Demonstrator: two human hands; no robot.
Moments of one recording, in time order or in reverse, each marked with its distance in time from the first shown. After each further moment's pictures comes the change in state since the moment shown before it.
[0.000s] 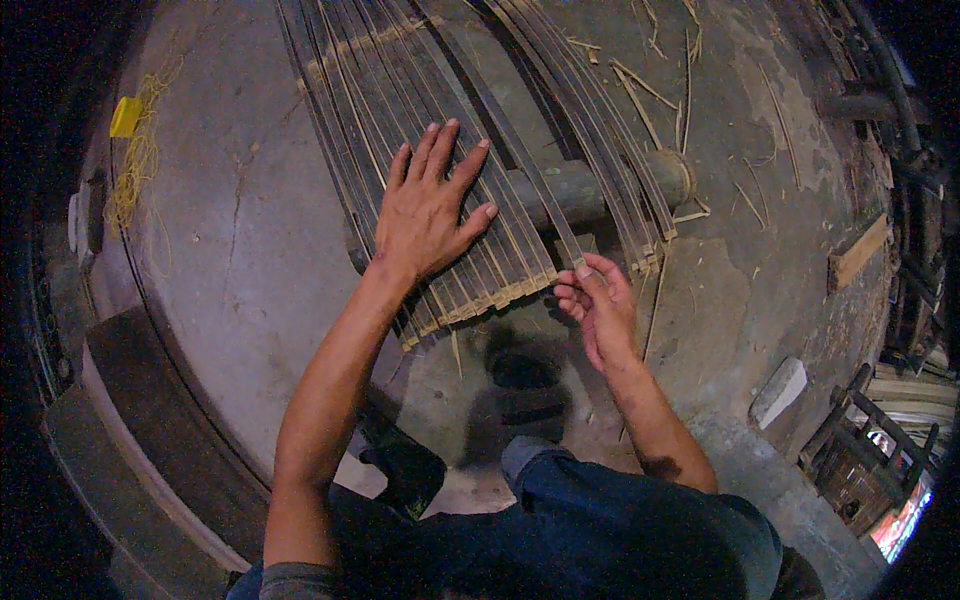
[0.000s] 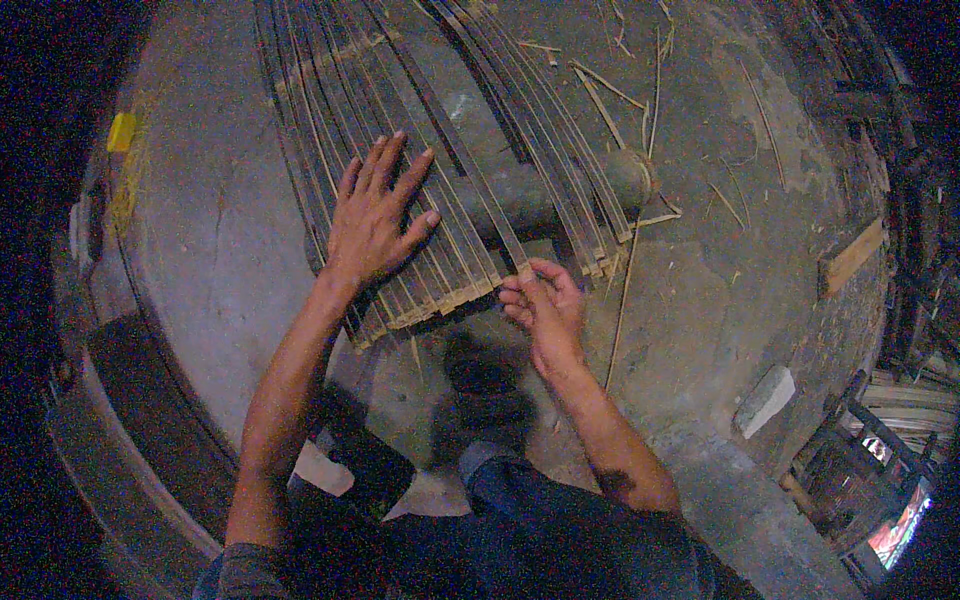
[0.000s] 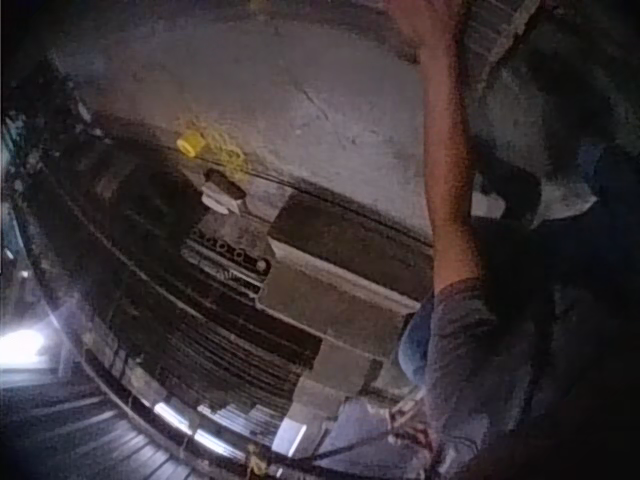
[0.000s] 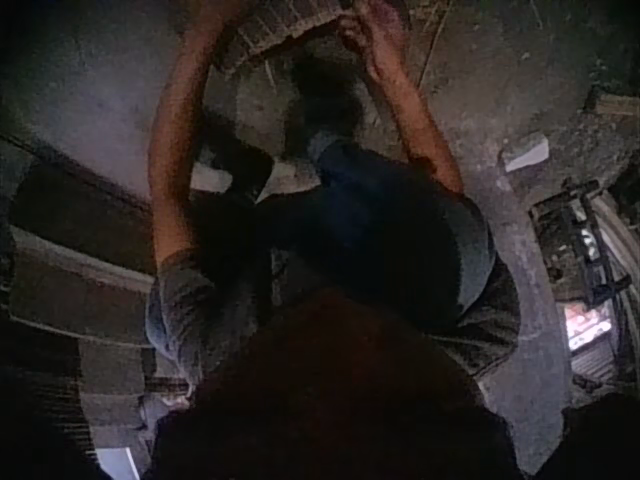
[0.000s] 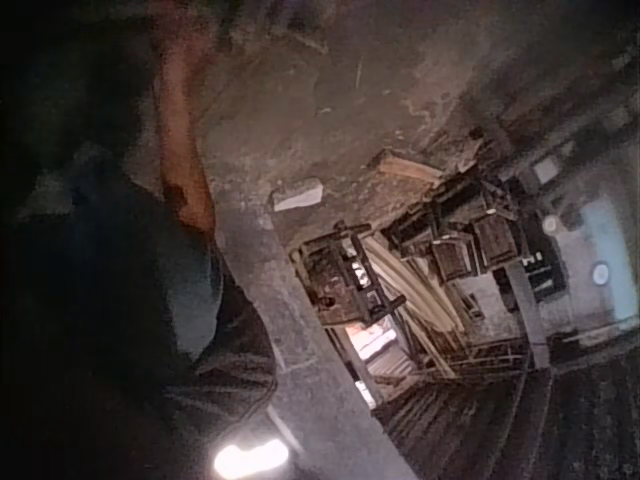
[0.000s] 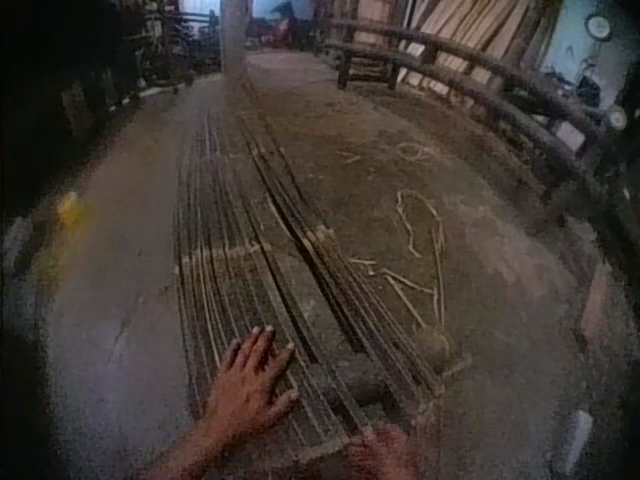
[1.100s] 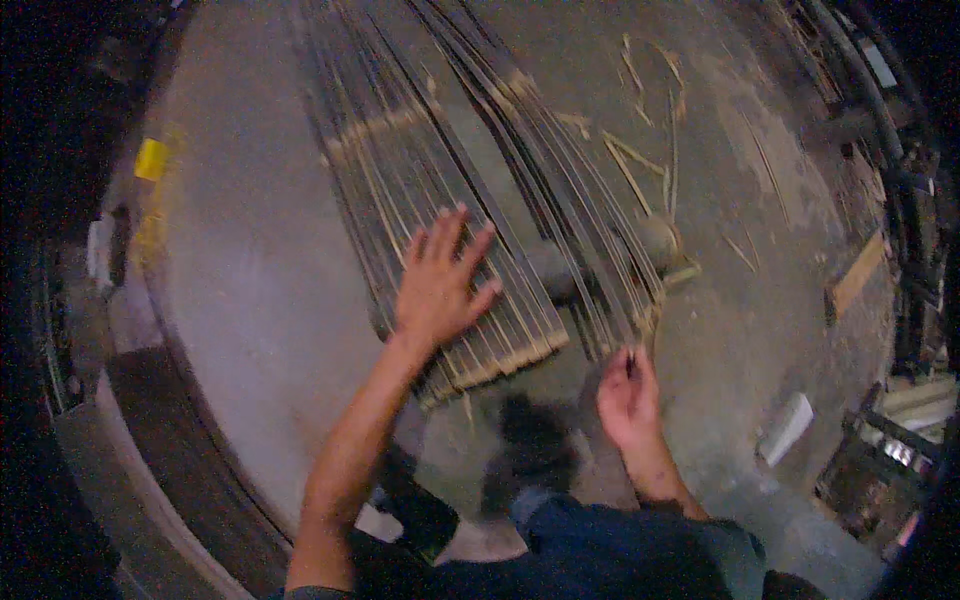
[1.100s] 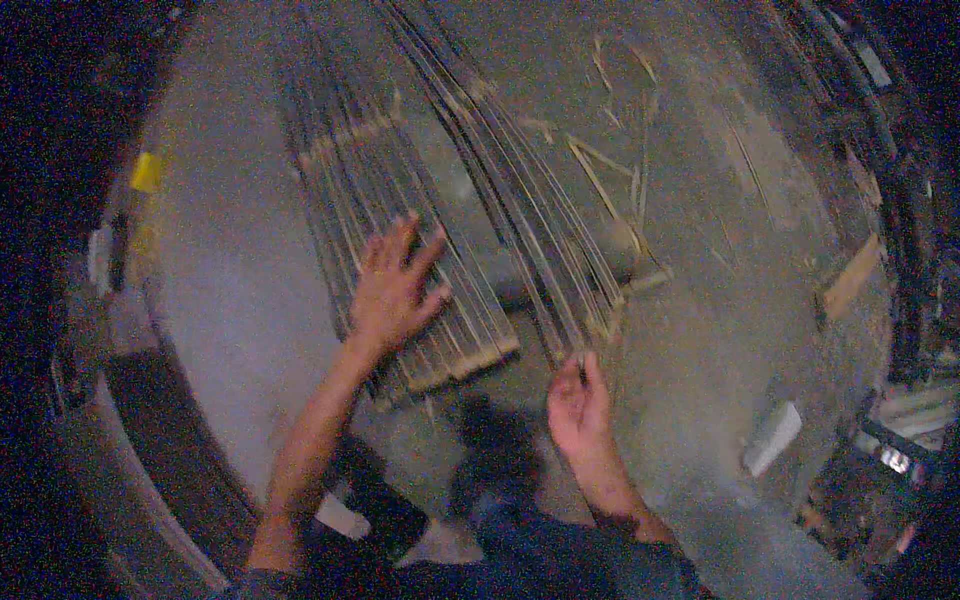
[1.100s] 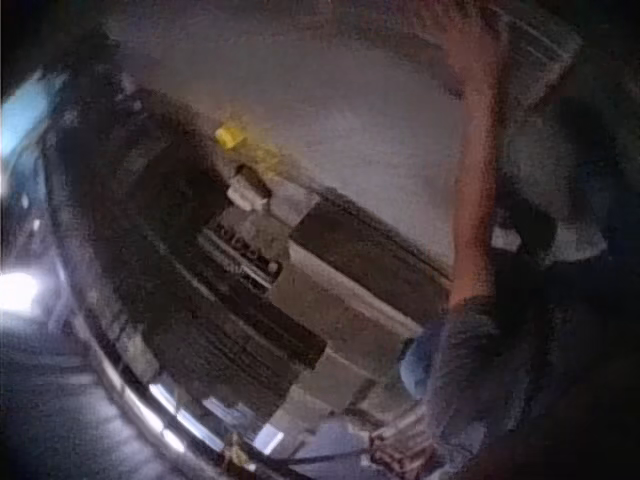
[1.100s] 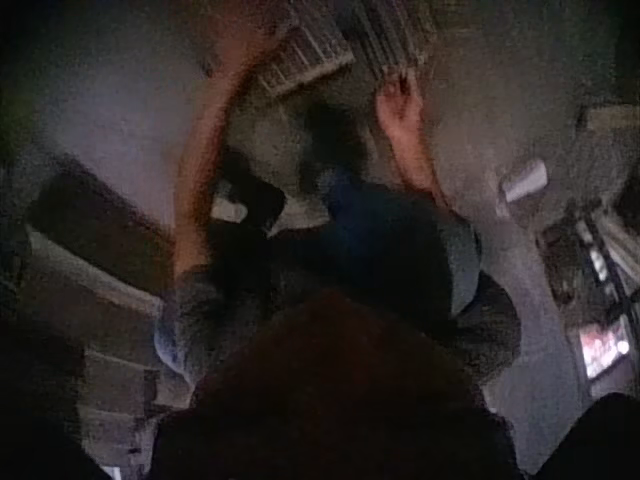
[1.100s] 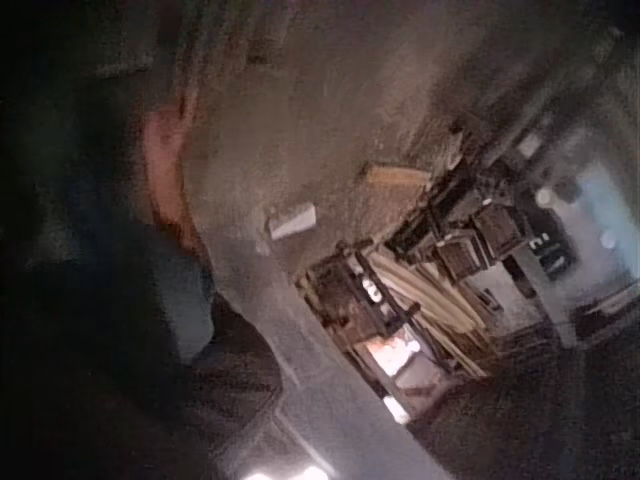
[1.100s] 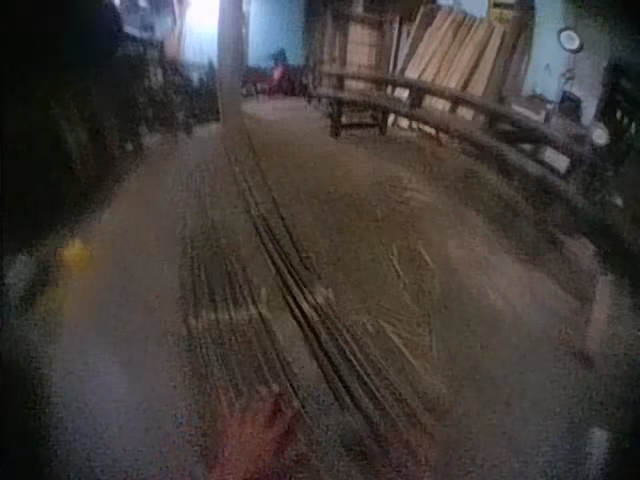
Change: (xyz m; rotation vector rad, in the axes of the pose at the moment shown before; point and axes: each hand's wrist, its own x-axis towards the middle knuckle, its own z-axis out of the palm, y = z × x) left_hand -0.004 0.001 -0.004 0.030 -0.040 -0.021; right_hand -0.033 -0.012 -0.020 0.854 0.242 0.145
